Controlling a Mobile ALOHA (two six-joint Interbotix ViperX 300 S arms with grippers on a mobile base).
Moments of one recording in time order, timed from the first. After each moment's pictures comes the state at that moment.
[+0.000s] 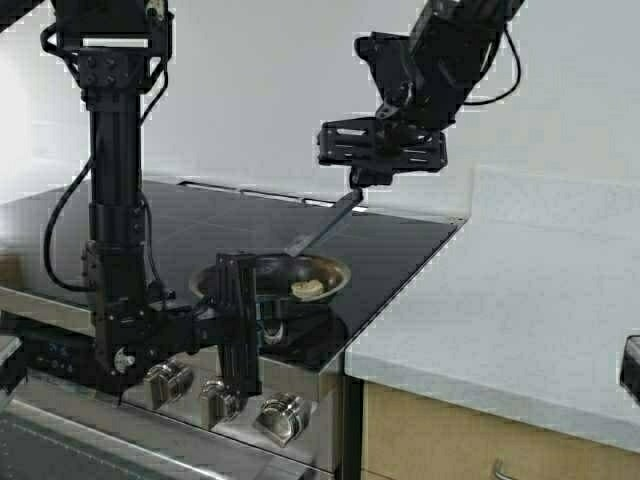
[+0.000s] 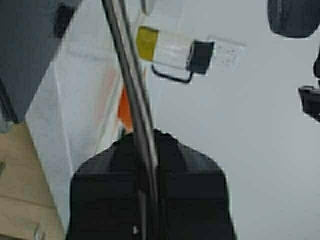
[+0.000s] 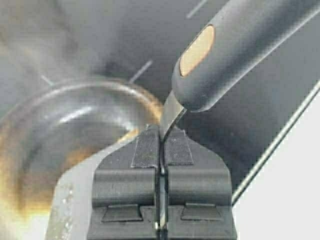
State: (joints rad) left arm -0.48 1.07 0.61 0.52 -1.63 -1.70; right arm 0.57 0.48 0.41 0.50 -0.38 -0.21
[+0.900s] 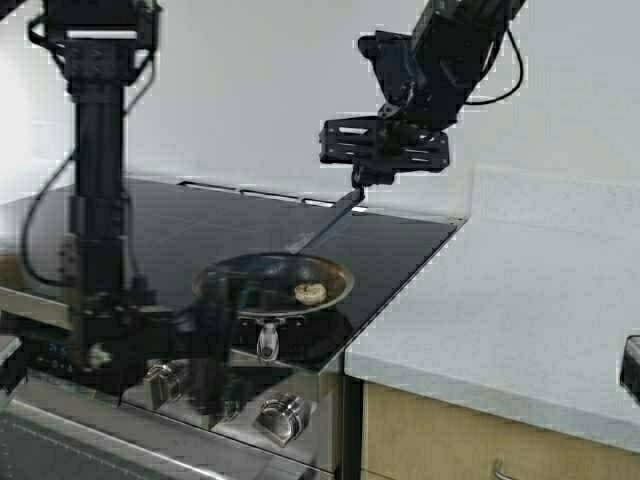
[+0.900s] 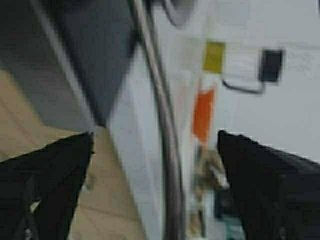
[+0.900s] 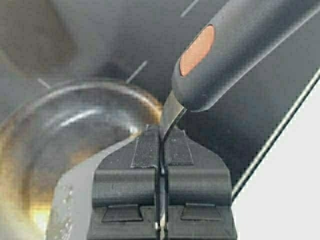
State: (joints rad) left arm -0.41 1.04 0.72 0.50 -1.49 -1.48; right arm 0.57 0.47 0.42 0.50 -0.39 -0.20
